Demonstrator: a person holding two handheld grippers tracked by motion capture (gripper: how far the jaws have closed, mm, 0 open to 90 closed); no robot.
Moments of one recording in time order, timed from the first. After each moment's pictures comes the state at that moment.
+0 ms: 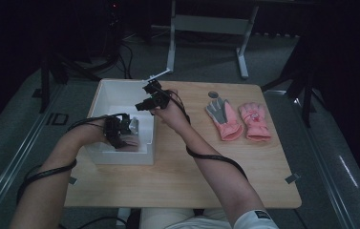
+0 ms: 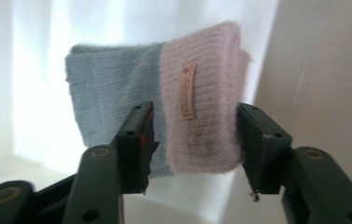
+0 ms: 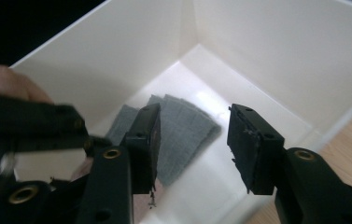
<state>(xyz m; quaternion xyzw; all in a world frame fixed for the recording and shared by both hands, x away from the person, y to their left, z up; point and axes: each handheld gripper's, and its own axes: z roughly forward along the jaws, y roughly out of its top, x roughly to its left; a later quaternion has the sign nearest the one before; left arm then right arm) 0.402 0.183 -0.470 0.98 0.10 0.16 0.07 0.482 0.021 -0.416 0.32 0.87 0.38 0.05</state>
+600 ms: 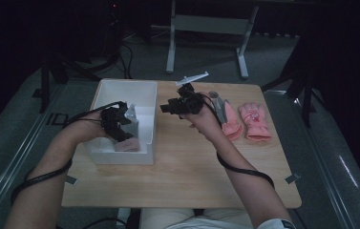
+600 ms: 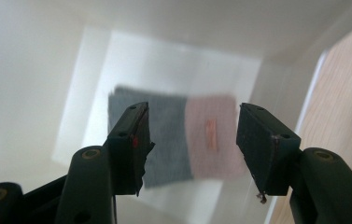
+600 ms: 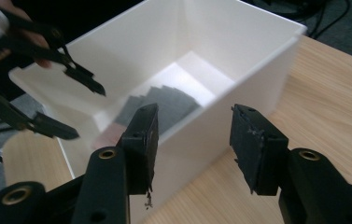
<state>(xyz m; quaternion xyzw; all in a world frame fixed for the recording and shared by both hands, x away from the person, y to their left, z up) 0.382 0.168 -0.412 0.96 0.13 0.18 0.17 0.446 -0.076 -0.389 0.30 0.85 0.43 0.06</state>
